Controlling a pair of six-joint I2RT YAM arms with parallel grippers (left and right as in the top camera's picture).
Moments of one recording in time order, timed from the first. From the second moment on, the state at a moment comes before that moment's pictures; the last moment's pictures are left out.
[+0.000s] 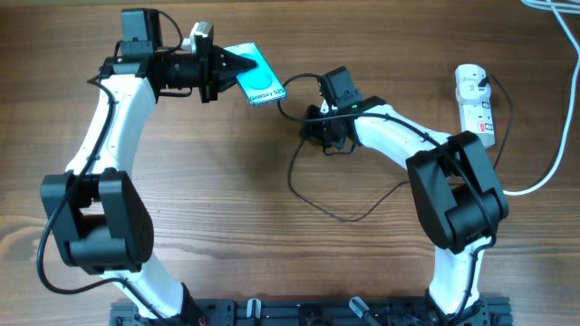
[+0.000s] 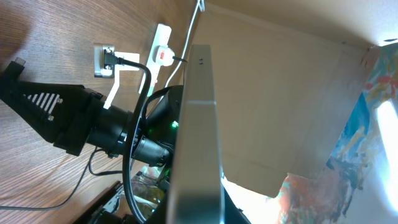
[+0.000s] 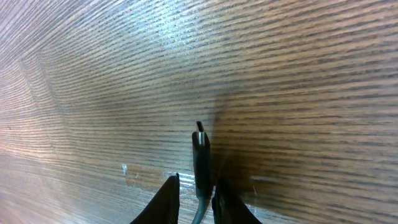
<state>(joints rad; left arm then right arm) 0.03 1.88 1.51 -0.59 1.28 -0.88 0.45 2.07 1.30 -0.35 -0.32 0.75</state>
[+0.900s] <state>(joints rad) 0.03 1.88 1.51 -0.59 1.28 -0.88 0.46 2.09 1.30 -0.30 -0.31 0.76</state>
